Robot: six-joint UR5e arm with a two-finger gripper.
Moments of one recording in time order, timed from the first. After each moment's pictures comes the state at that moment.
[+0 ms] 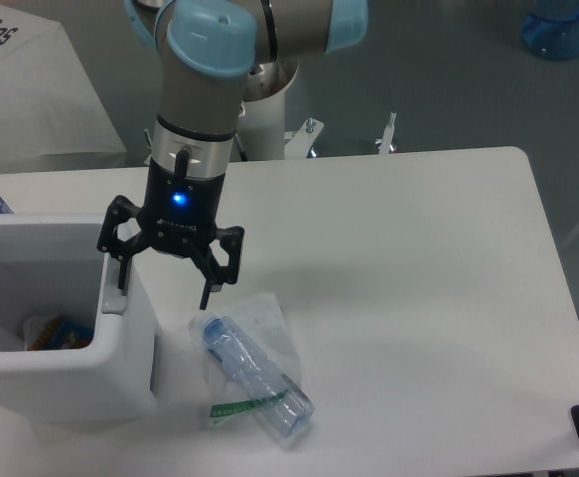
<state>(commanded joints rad) 2.27 -1.75 -1.59 -0.91 1.18 0.32</state>
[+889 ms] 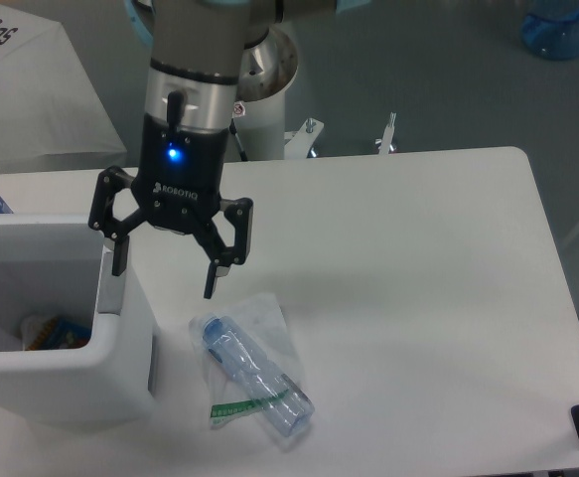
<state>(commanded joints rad) 2.30 -1.72 -1.44 -0.91 1.21 0.50</state>
